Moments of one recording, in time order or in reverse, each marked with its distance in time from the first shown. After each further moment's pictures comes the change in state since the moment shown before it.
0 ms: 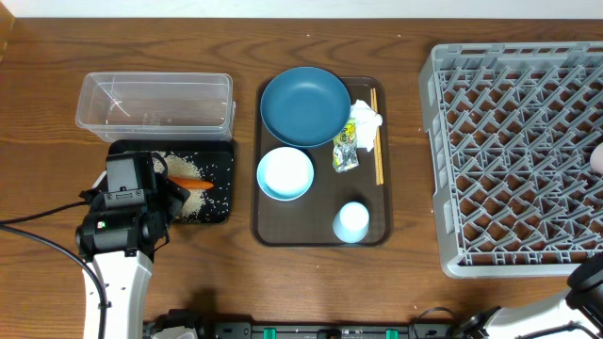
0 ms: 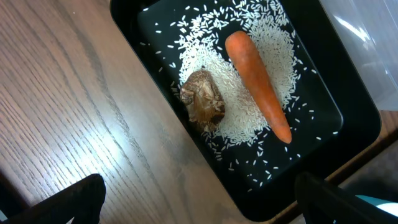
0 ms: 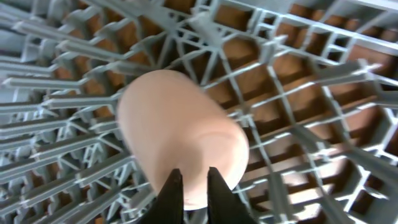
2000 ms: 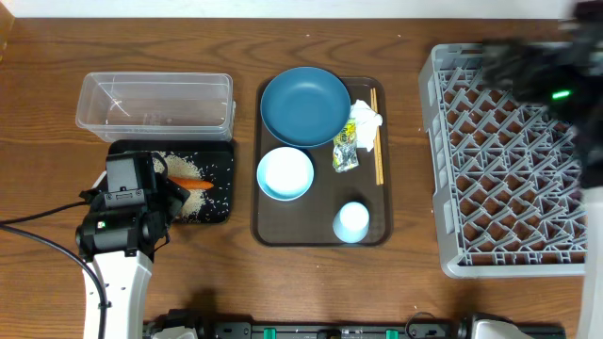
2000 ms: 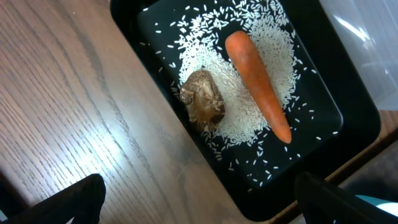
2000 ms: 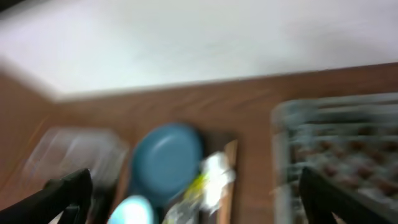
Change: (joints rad) left arm 0.000 0.000 0.000 0.000 0.000 0.000; right arm 0.768 -0.495 0.045 0.013 -0.343 -0.207
